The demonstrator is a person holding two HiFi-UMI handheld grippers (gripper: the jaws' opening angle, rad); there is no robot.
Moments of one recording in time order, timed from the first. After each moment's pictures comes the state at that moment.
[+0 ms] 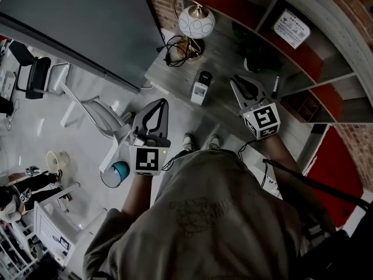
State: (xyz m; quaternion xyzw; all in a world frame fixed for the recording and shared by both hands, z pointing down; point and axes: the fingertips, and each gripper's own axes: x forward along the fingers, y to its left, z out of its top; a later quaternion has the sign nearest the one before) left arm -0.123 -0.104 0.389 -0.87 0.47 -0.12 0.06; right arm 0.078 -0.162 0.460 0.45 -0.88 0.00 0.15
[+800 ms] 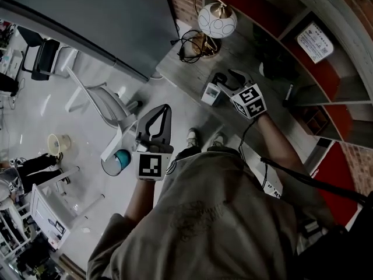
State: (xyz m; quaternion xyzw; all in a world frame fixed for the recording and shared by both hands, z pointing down) left arm -0.153 -0.102 0.409 -0.84 0.52 -0.14 0.03; right arm 0.014 -0.220 0.601 0.33 -0.90 0.11 0.27
